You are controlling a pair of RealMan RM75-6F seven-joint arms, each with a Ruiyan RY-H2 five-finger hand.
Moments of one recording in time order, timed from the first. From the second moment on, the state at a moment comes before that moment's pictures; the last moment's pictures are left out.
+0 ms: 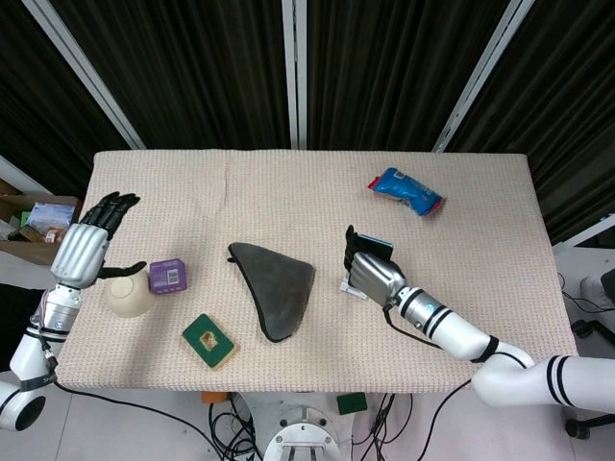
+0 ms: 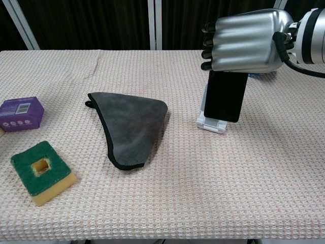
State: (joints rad) left arm -0.43 -1.23 -0.13 -1.38 1.50 1.34 -0.29; right arm 1.01 -1.18 0.01 -1.84 -1.12 0.79 -1.58
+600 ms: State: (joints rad) left arm -0.42 -1.24 -0.13 -1.36 1.50 1.35 -0.24; right arm 1.04 -1.24 -0.06 -1.81 -1.14 0.88 -1.58
